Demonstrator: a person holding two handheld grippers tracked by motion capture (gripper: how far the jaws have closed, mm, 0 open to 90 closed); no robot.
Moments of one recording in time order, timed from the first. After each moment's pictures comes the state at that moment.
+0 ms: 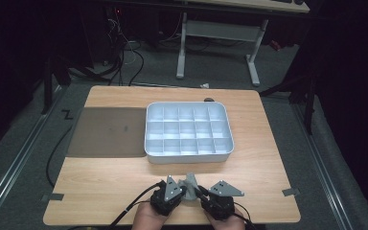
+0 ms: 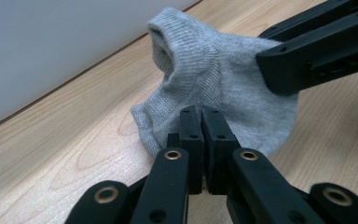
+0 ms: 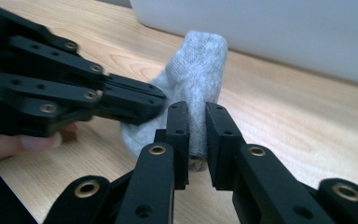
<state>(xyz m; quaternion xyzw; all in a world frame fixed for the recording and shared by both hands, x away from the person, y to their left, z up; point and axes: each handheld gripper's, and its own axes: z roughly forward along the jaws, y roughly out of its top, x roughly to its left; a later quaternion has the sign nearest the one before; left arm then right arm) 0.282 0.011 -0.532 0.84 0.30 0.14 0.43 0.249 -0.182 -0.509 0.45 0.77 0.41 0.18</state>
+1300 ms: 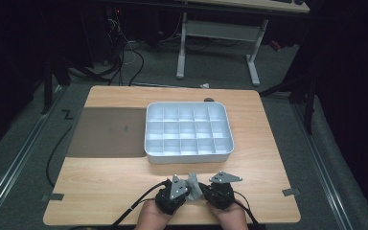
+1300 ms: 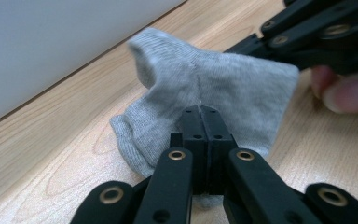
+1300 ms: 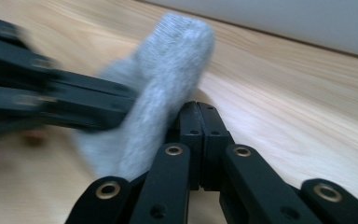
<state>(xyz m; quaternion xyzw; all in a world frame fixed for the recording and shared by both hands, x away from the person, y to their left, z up) 0.286 -0.002 -0.532 0.85 0.28 0.13 0.43 0.284 -0.197 -0.527 0.46 0.79 0.40 0.11</state>
